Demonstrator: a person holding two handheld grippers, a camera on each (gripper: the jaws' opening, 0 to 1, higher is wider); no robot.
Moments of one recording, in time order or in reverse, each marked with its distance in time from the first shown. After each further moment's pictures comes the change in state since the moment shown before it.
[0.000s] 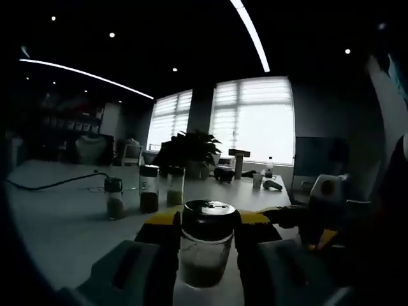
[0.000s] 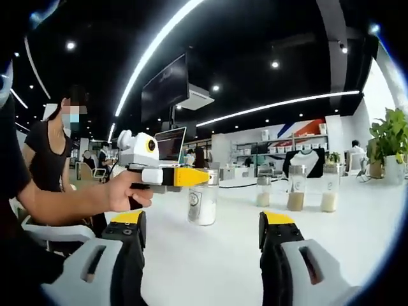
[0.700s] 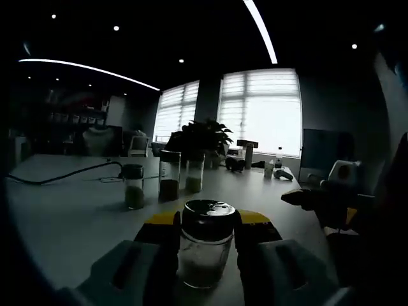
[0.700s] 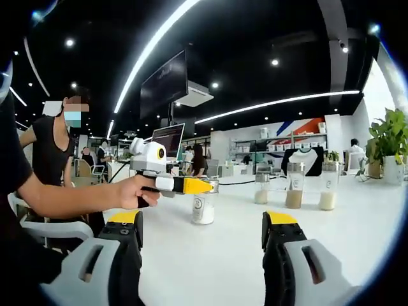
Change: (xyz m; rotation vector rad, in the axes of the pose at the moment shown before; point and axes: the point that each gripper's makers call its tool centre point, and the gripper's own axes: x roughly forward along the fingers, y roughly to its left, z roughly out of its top) left arm 0.001 0.047 -0.025 -0.004 0.060 0.027; right arm 0.001 -0.005 -0.005 -0.015 0.019 -0.011
